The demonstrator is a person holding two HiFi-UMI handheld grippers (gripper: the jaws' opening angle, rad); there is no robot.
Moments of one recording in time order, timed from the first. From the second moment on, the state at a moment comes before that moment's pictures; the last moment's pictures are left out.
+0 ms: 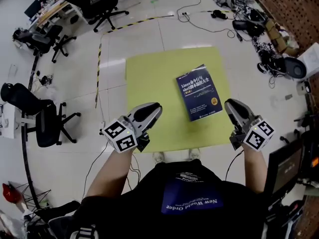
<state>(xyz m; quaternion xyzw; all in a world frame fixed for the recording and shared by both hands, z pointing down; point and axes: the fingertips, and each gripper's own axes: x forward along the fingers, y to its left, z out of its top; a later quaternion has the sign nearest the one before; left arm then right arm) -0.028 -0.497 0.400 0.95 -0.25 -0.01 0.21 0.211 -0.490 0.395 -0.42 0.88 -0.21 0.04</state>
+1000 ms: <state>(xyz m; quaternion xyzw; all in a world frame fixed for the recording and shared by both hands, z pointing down) -0.153 -0.407 0.302 0.91 -0.33 -0.18 0.20 0.122 -0.454 0.323 -0.39 0.91 -0.13 0.00</state>
